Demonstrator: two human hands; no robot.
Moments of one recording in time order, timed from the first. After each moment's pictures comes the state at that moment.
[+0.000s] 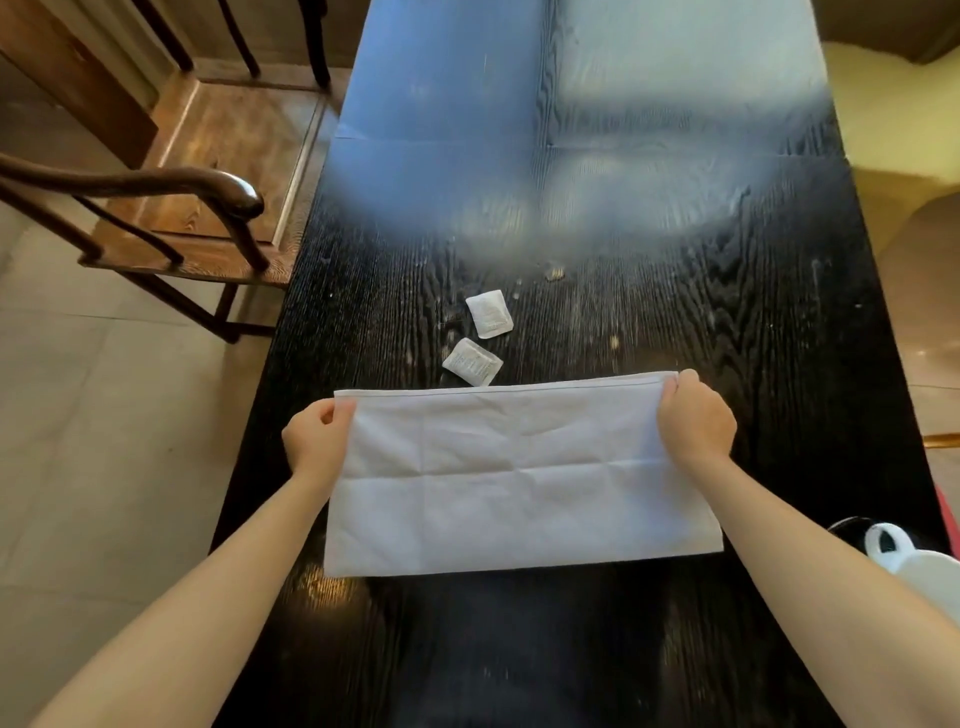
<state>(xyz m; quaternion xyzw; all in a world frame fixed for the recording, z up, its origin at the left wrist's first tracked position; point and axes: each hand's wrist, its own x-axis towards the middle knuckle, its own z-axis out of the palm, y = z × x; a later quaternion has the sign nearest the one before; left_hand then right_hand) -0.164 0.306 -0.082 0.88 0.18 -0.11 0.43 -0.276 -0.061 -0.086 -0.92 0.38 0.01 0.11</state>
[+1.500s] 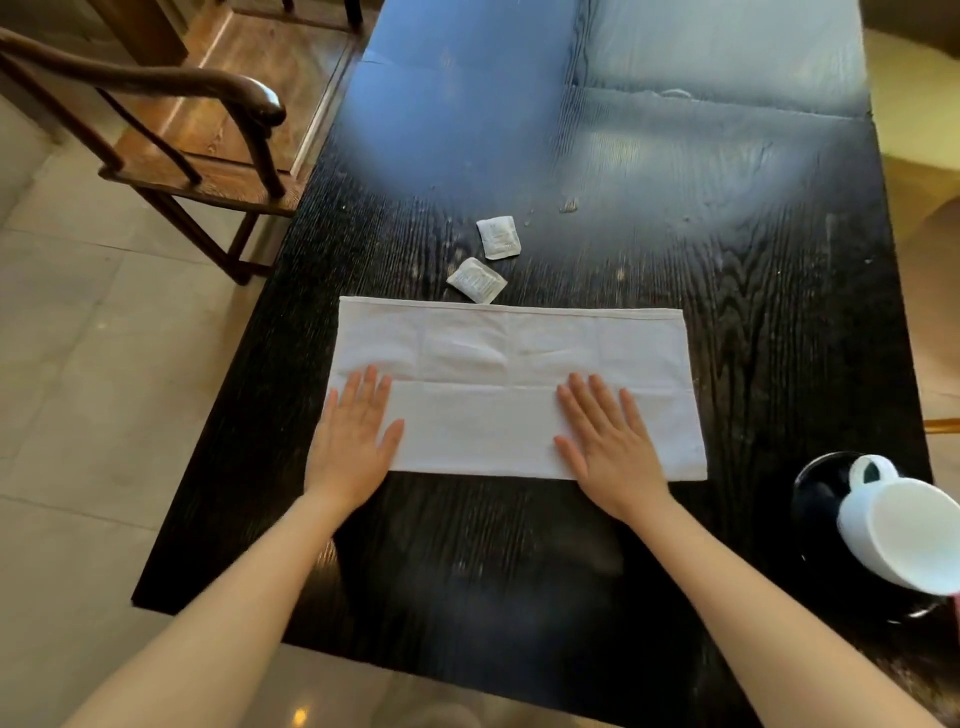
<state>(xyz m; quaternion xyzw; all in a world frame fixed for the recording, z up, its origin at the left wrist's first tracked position) -0.290 0.323 -0.127 0.98 -0.18 -0.12 0.01 -0.380 0.023 -0.121 -0.99 0.01 0.12 0.04</state>
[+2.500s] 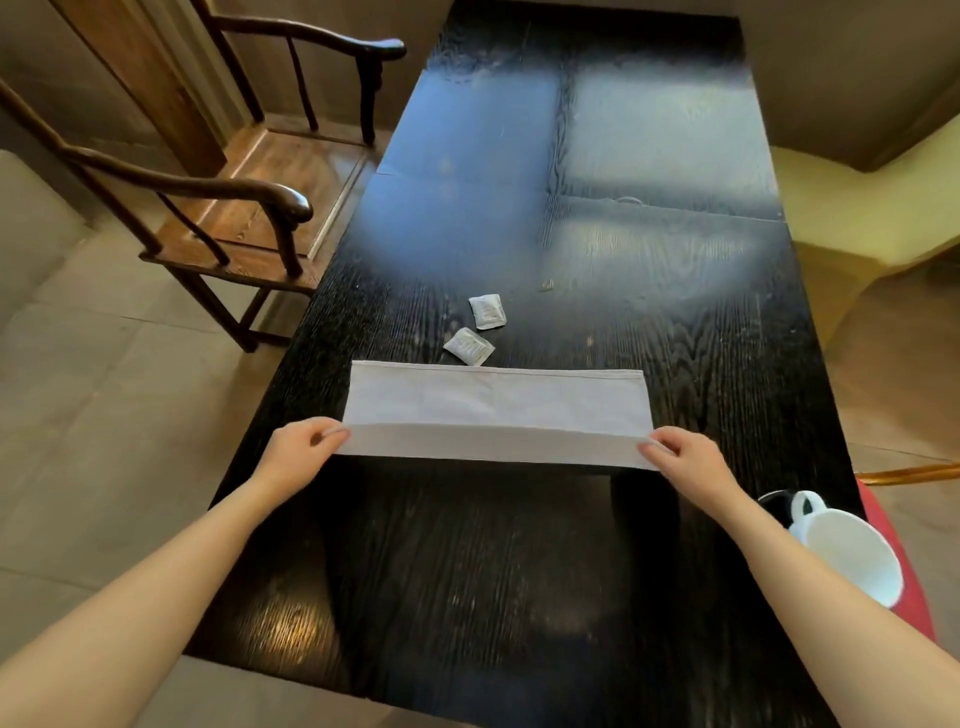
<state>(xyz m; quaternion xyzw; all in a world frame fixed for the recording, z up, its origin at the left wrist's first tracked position) -0.248 0.366 -0.047 0.92 -0.03 -0.19 0.36 -0.385 -0.067 -0.043 -0.90 0.23 0.08 0.36</state>
